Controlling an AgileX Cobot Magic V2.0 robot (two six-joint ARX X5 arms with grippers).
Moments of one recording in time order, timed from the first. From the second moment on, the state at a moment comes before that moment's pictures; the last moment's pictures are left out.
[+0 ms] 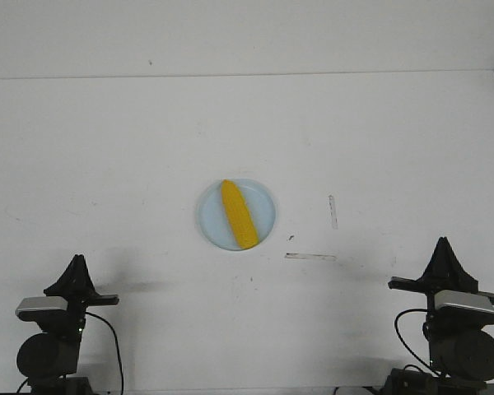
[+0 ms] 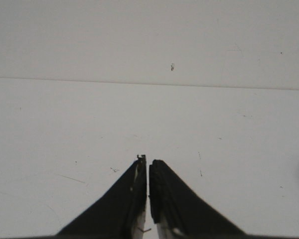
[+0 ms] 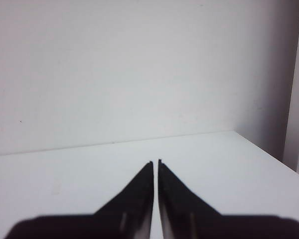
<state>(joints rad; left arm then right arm) 0.01 0.01 0.03 0.14 -0.02 -0.04 -0.17 0.14 0.37 -0.12 0.00 0.07</state>
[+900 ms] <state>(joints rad) 0.01 0.01 0.03 0.14 -0.02 -0.04 -0.16 0.14 0.37 -0.12 0.01 0.07</state>
